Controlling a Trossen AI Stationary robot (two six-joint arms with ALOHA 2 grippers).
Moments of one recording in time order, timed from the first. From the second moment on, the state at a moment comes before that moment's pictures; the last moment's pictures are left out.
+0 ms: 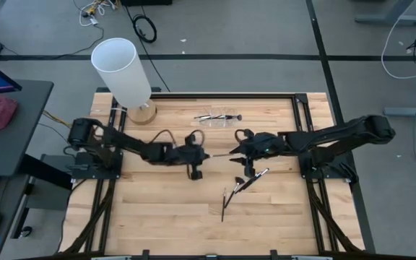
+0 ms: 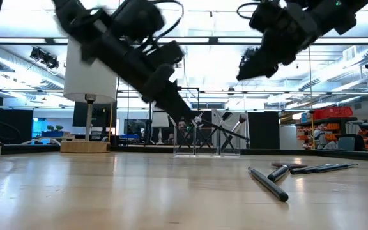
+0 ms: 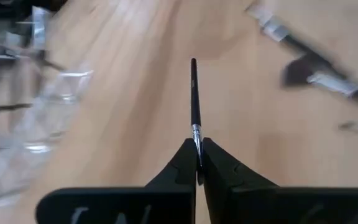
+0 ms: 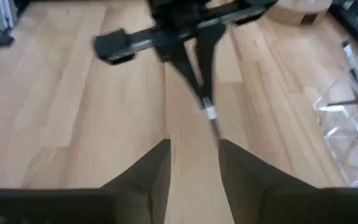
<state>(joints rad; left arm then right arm) -0.07 1.70 0.83 0.26 -0.33 -0.02 0.06 1.24 0.72 -0.07 0.07 0.06</state>
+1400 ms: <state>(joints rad) 0.35 1.82 1.58 -0.93 -0.31 0.17 0.06 1.24 0.63 0.04 0.07 0.01</state>
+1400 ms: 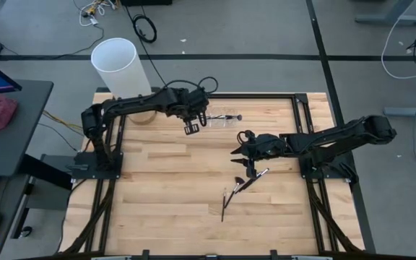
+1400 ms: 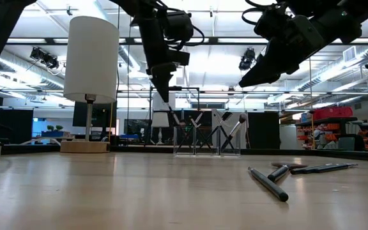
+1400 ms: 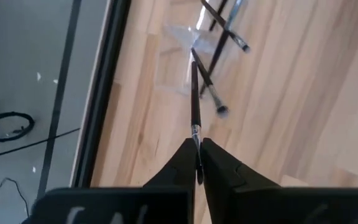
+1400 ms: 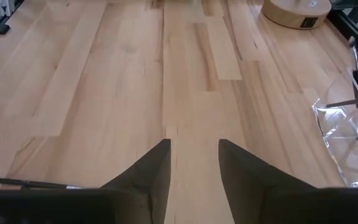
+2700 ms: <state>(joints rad) -0.21 1.58 1.14 -0.47 -0.56 -0.01 0.14 1.29 0.63 0.05 -0.05 -0.06</state>
